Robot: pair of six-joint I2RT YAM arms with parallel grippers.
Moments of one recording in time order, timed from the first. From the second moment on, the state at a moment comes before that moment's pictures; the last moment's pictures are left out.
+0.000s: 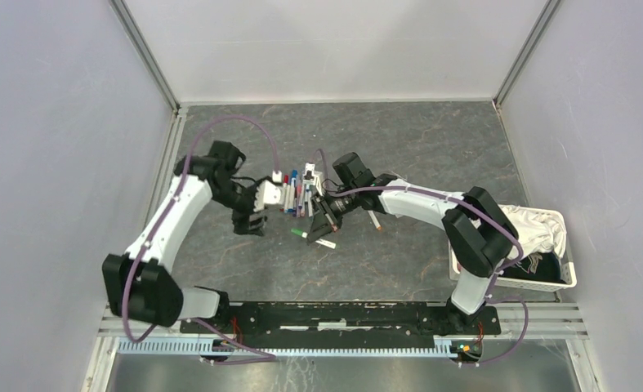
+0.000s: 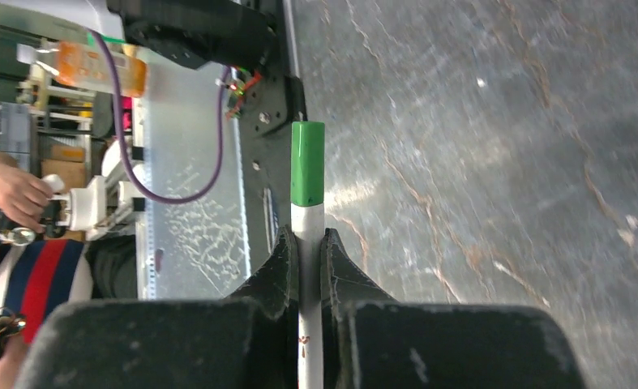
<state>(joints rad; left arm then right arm) -0.18 1.35 1.19 -1.26 0.66 1.38 0.75 1.78 1.14 -0.20 -0.97 0.17</state>
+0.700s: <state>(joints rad) -0.47 1.17 1.00 -1.04 0.54 1.32 0.82 1.93 1.28 0.06 -1.08 0.46</state>
